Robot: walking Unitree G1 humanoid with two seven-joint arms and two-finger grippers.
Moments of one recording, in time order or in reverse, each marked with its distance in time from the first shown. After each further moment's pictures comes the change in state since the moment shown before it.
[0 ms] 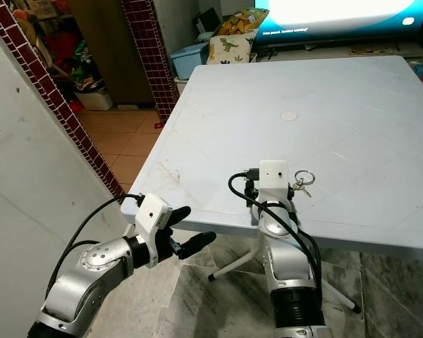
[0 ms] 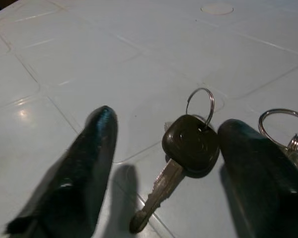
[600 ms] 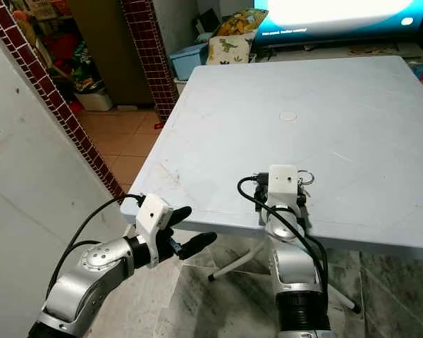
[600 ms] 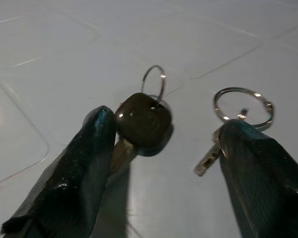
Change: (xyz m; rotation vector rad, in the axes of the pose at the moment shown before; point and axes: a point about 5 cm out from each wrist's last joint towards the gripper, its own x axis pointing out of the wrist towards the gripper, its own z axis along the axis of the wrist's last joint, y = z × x) left arm 0.001 -0.001 0.000 0.001 0.000 -0.004; right arm -0.004 -0.018 -0.007 -0.040 0.022 -0.116
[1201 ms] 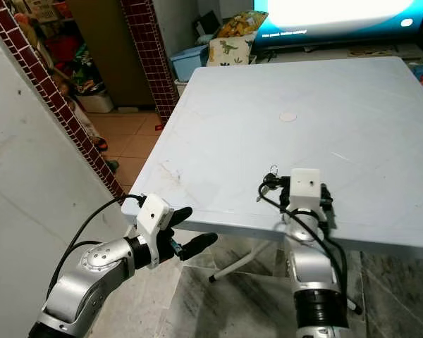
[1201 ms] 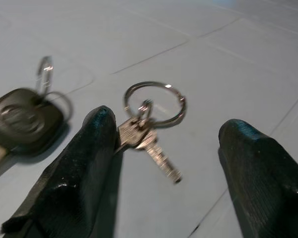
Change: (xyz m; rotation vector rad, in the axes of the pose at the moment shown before) left arm 0.000 -0.001 -0.001 0.000 0.003 -0.005; right arm 0.016 -0.043 -0.009 -0.058 -0.008 -0.155
